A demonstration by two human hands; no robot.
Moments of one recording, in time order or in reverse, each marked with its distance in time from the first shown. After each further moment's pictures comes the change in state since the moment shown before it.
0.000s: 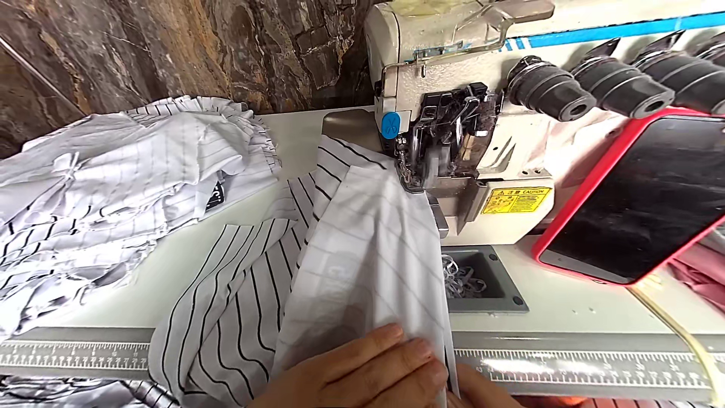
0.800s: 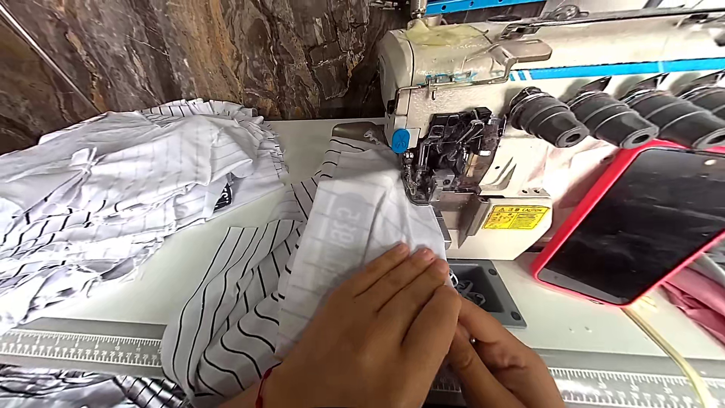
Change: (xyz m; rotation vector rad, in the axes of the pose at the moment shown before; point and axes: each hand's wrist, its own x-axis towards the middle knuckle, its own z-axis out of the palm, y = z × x) left_hand 0.053 -0.023 0.015 0.318 0.202 -0.189; right_hand 0.045 -0.004 0.000 0.037 0.134 -0.057
